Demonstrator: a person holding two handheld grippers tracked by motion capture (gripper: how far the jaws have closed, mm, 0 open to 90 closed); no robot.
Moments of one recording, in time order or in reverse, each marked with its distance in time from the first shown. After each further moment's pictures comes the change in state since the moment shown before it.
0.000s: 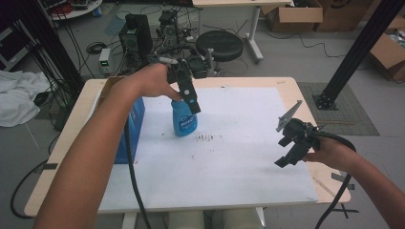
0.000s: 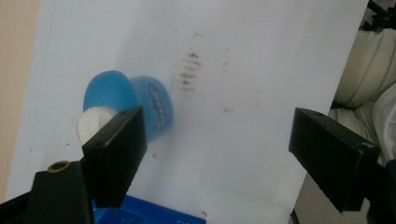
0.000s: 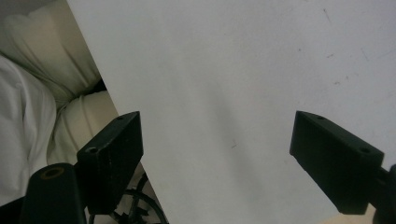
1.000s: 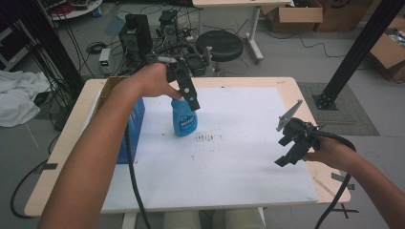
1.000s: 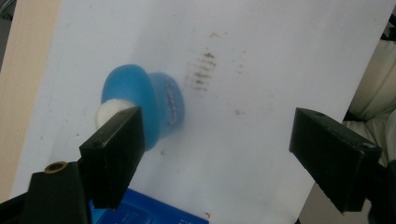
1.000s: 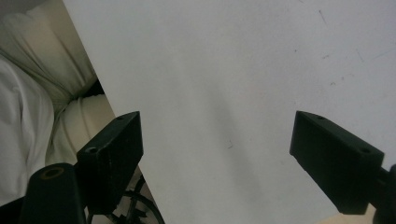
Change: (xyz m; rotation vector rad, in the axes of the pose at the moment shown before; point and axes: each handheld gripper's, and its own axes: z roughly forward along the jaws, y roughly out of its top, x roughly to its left) left arm 0.008 -0.001 0.000 0.003 0.047 -0.066; right arm -0.001 -0.001 0.000 -0.001 -0.006 0.004
